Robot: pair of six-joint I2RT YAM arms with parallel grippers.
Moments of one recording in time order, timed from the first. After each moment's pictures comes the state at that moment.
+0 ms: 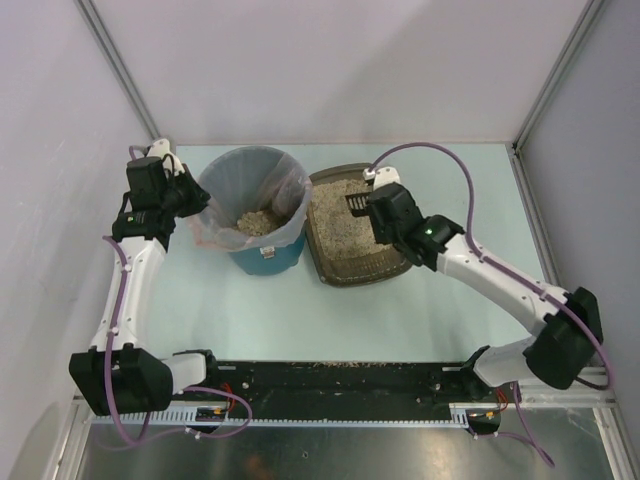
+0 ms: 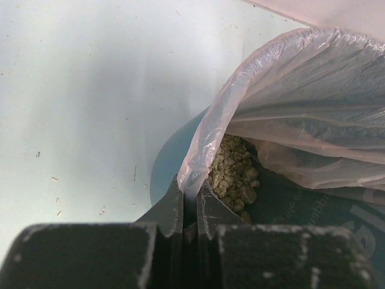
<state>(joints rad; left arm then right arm) 0.08 1.19 1.19 -0.52 0.18 -0.29 0.75 1.36 1.21 -0.52 0.42 0.21</state>
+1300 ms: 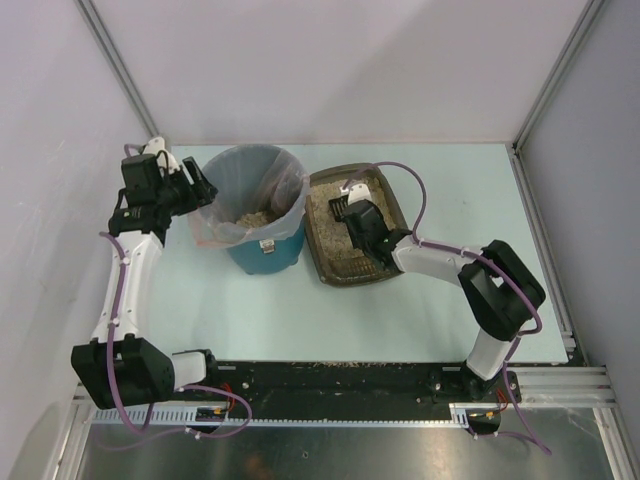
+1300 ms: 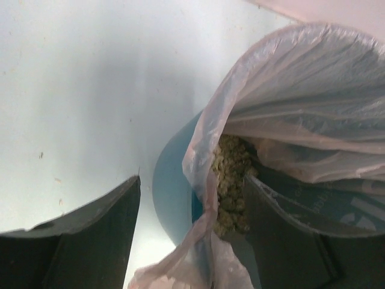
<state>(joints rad) 0.13 1.23 1.21 -0.53 0.21 -0.28 0.74 1.74 1.07 0.02 0.44 0.15</state>
